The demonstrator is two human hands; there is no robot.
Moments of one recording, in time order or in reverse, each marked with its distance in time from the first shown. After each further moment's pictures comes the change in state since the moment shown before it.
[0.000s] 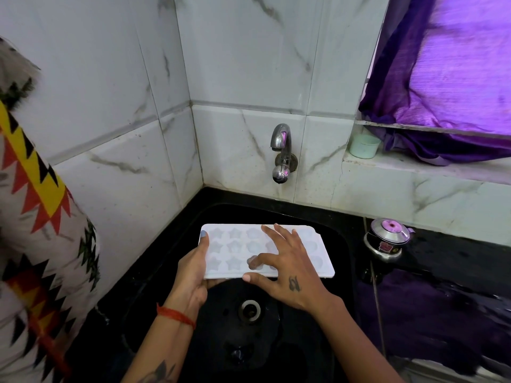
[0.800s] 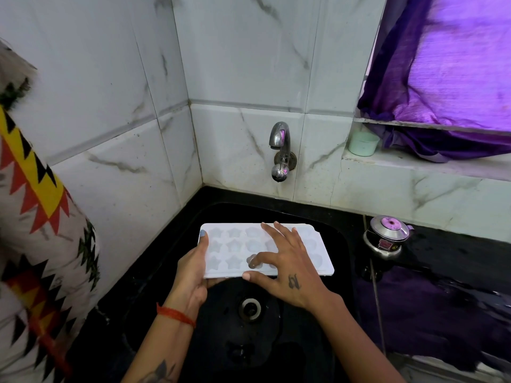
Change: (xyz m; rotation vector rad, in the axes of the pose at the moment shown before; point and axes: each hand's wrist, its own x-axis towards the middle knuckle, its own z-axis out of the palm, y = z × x) left_hand -0.002 0.000 0.001 0.004 0.005 0.008; right_hand 0.000 -0.002 -0.002 -0.028 -0.024 0.014
